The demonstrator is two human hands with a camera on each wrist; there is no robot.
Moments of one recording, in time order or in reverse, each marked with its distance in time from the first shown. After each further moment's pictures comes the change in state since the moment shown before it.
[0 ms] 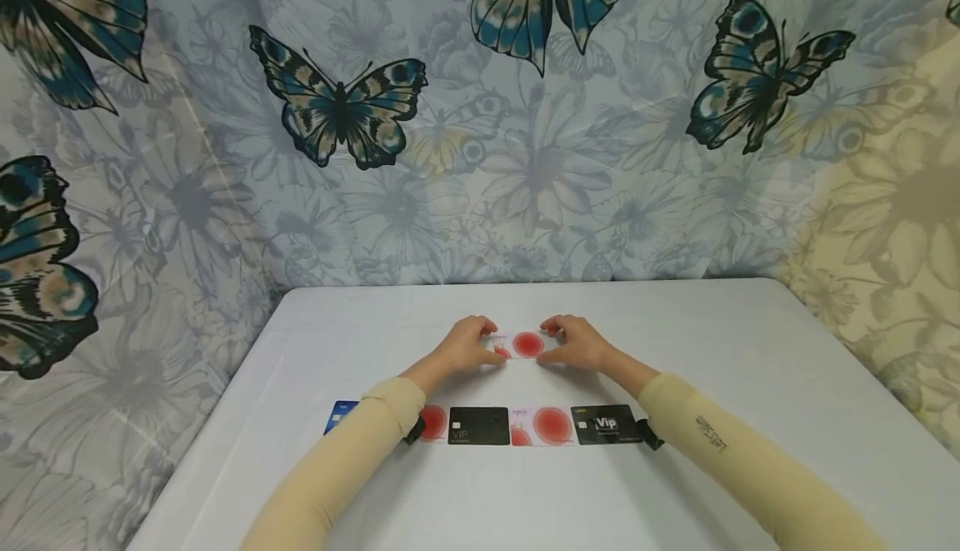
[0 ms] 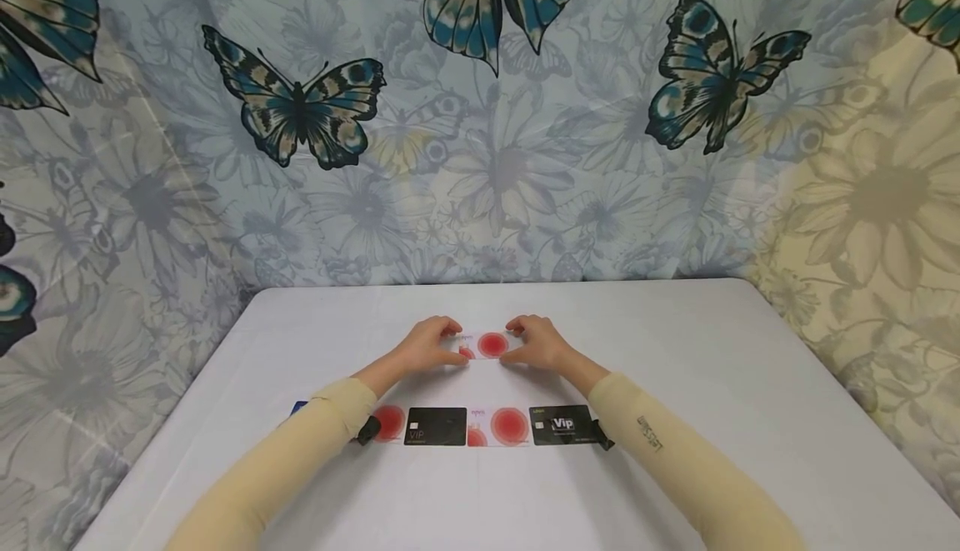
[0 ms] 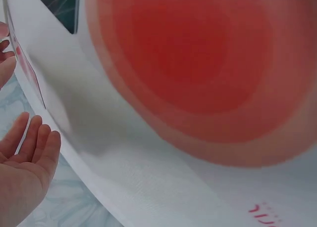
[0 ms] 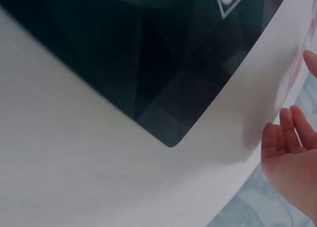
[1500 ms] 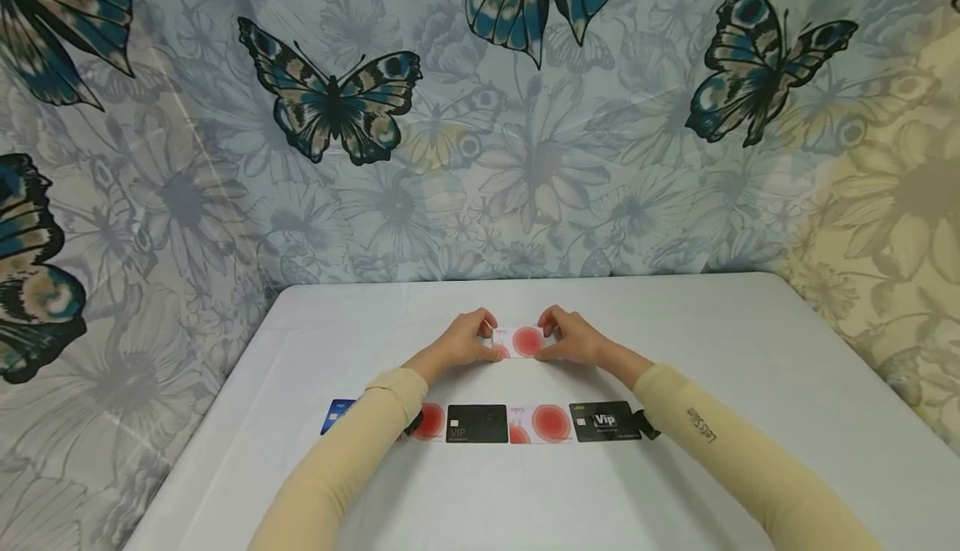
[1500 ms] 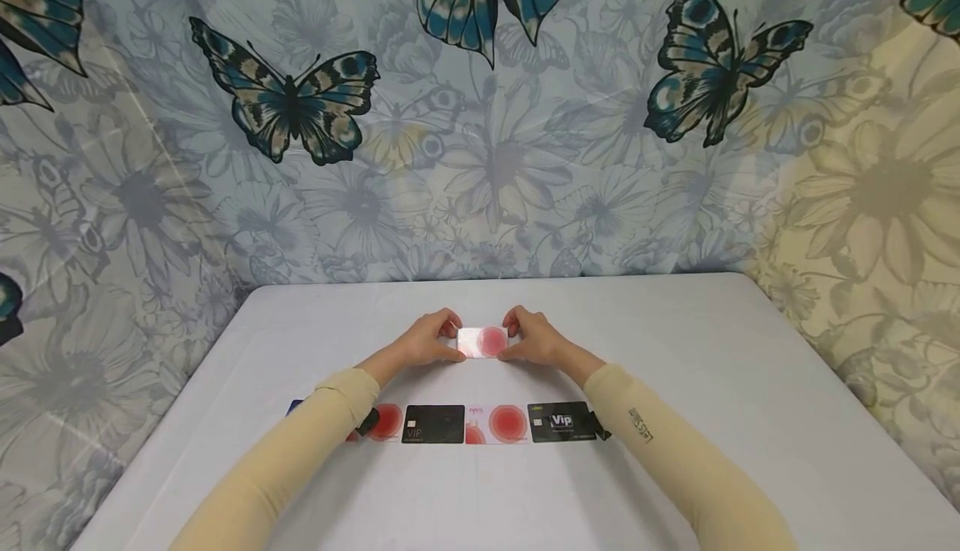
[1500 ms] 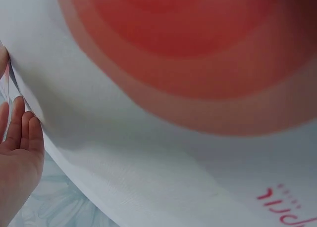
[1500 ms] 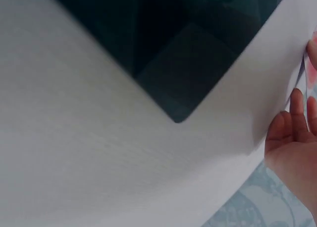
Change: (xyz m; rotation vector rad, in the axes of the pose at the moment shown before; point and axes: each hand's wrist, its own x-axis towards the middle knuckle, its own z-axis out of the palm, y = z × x) left_hand 0.014 -0.010 0.003 -0.098 -0.052 -0.032; right_hand 0.005 0.006 -0.001 0.097 -0.030 -0.061
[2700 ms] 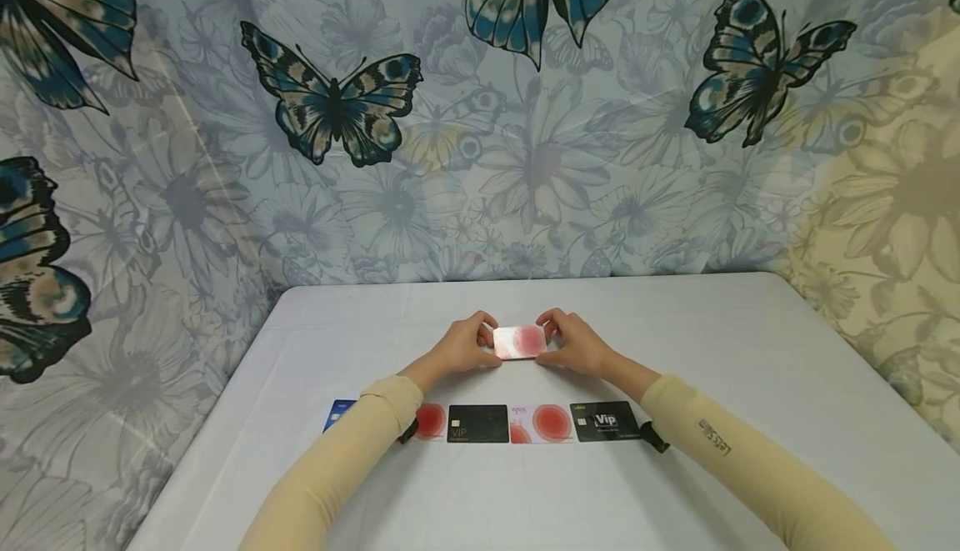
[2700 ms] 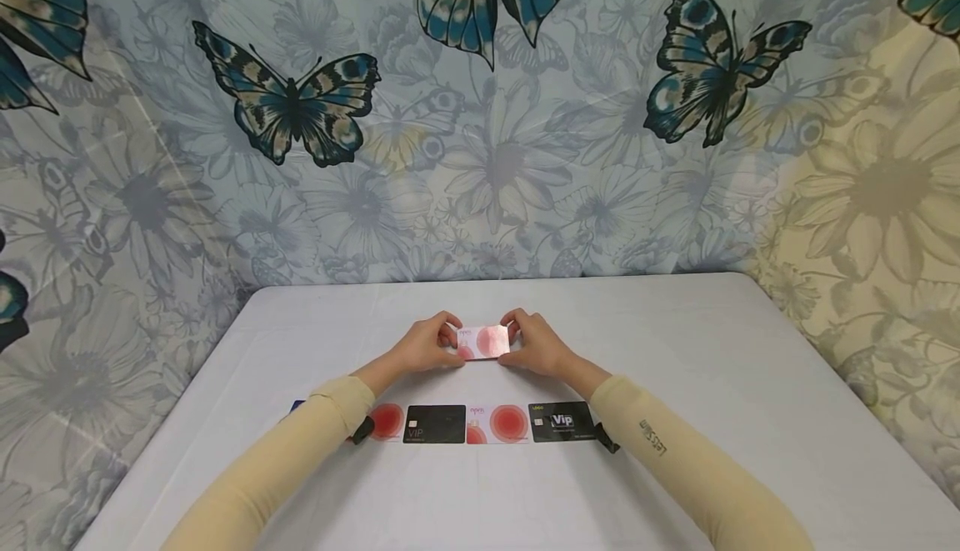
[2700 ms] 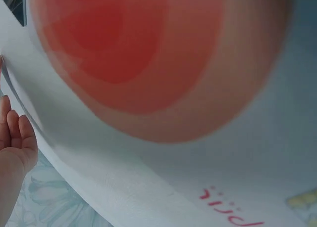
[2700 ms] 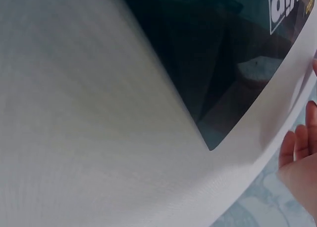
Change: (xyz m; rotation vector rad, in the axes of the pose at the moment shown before) left_hand -0.013 0.001 0.003 -0.041 0.049 0.043; right_hand -0.014 -0.004 0.007 -0.089 0.086 -0.050
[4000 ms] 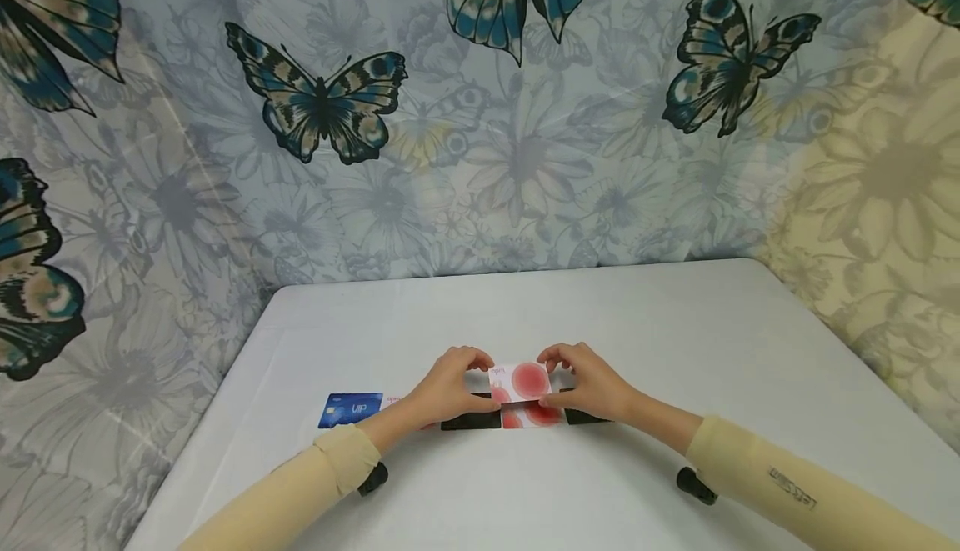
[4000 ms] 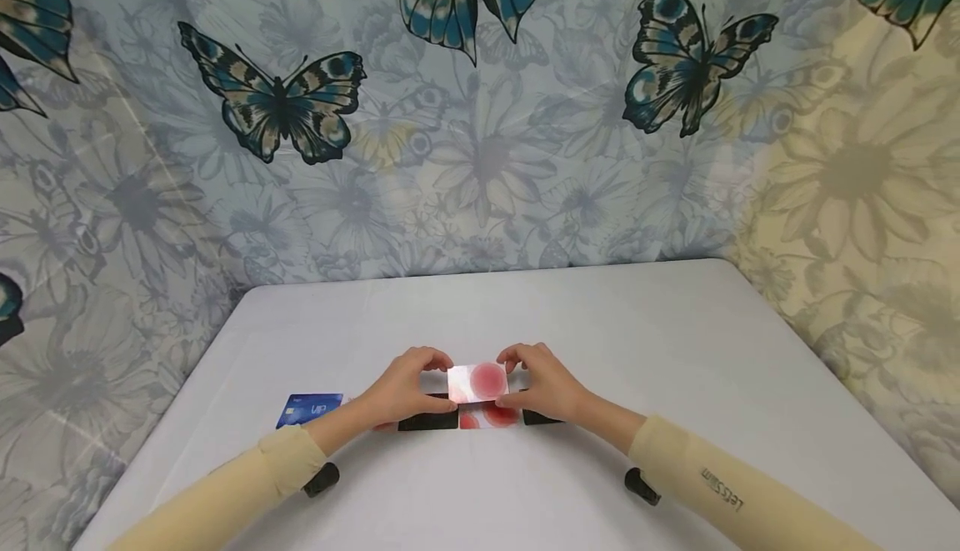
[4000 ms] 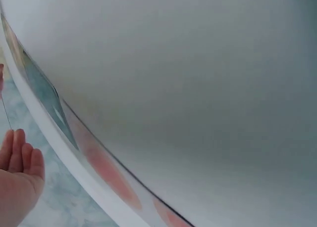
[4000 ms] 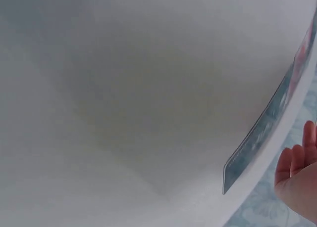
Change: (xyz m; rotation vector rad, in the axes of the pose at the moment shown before) left_hand -0.089 0.035 0.011 -0.007 -0.013 0.150; right_hand -0.093 -0.033 -0.003 0.096 -0.007 -0.091
